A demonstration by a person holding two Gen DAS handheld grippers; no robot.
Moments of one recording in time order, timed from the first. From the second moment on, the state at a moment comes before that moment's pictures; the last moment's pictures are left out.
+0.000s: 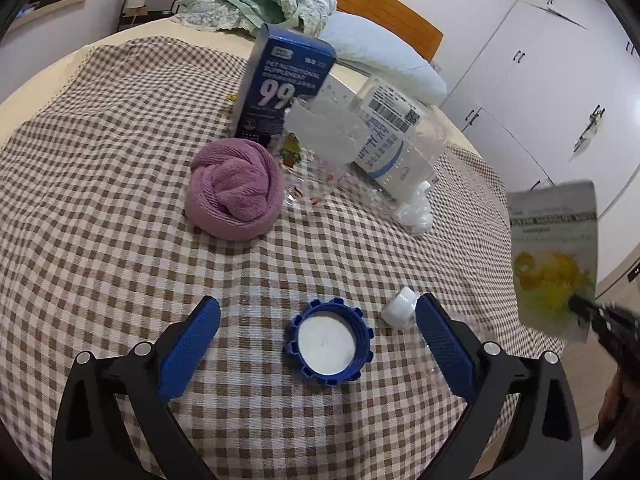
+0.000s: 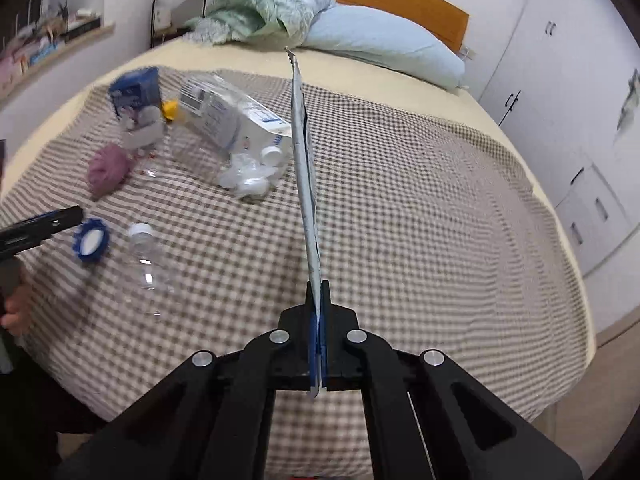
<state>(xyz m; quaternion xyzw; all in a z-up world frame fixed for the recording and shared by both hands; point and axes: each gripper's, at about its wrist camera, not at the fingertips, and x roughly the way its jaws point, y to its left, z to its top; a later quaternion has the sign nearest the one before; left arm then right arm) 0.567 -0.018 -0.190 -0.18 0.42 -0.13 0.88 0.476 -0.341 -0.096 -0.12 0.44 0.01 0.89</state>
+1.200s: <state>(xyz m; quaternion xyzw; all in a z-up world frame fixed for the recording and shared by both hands) 0.728 -0.248 -0.221 -0.07 0.56 -0.01 0.82 0.372 -0.442 -0.119 0.05 0.38 -0.02 0.92</state>
